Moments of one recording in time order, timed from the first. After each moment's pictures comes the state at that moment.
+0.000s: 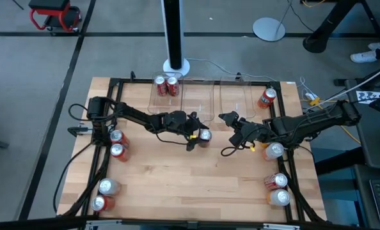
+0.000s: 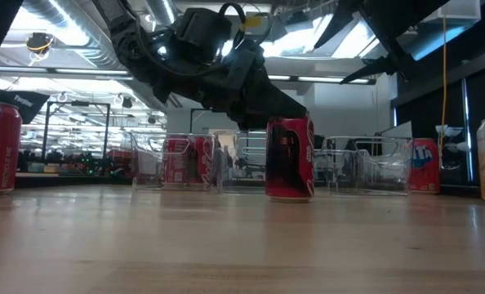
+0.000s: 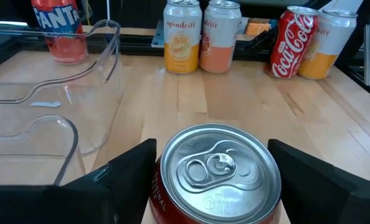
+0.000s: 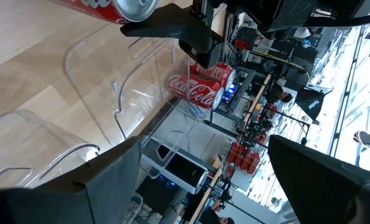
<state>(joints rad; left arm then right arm) 0.08 1.89 0.92 0.62 0.13 -0.01 0.23 1.13 0.83 -0.32 0.72 -1.38</state>
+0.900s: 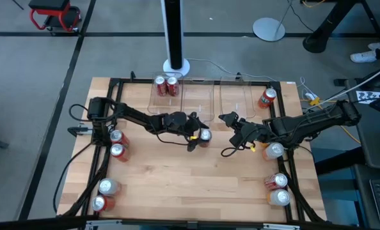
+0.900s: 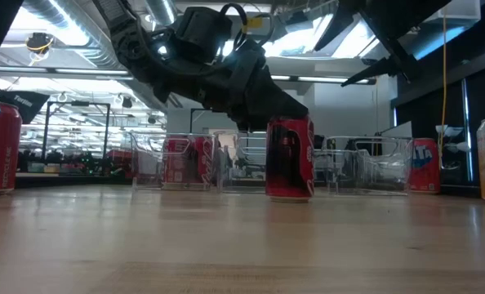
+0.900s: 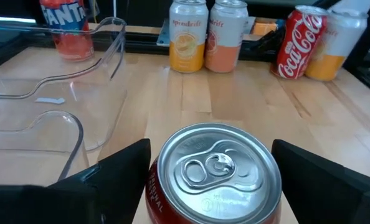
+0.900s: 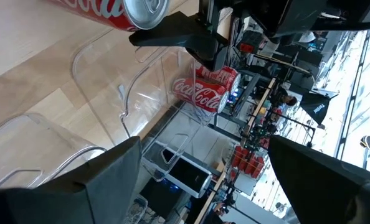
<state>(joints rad) 0.07 1.89 0.93 0.64 0.10 -0.02 0.23 1.13 0.83 -0.34 0.70 -1.37</state>
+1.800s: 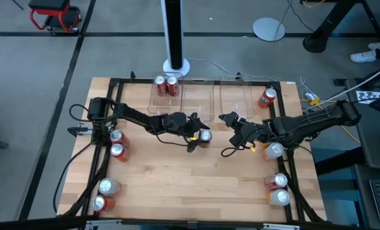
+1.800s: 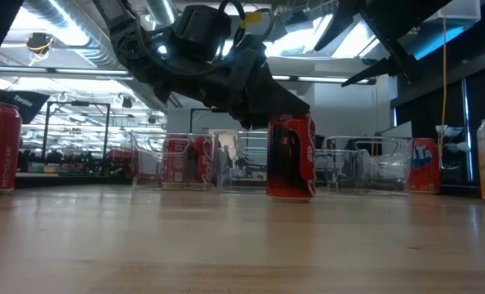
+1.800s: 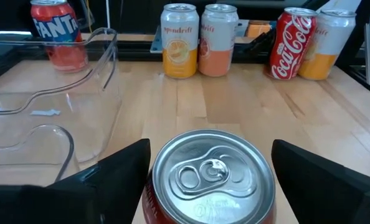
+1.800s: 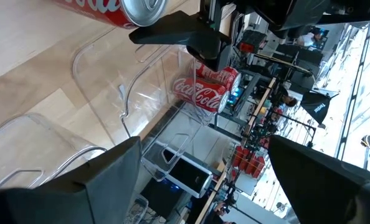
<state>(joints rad) 0.06 1.89 0.93 0.66 0.11 0.01 0.23 1.13 0.83 -0.34 0.70 -1.36</state>
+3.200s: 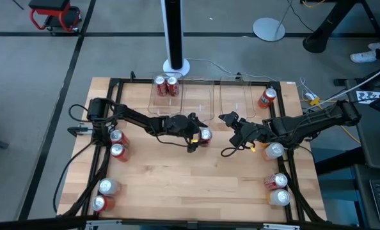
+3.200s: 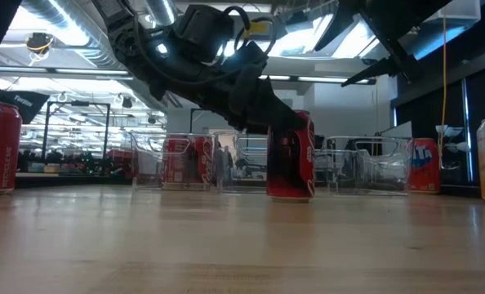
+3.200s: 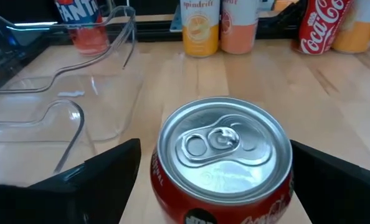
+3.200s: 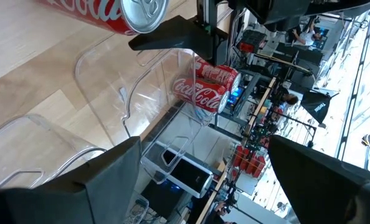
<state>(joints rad) 0.05 1.89 0.93 0.57 -0.01 0.05 0.23 1.13 0.83 -0.34 0.70 -1.36</state>
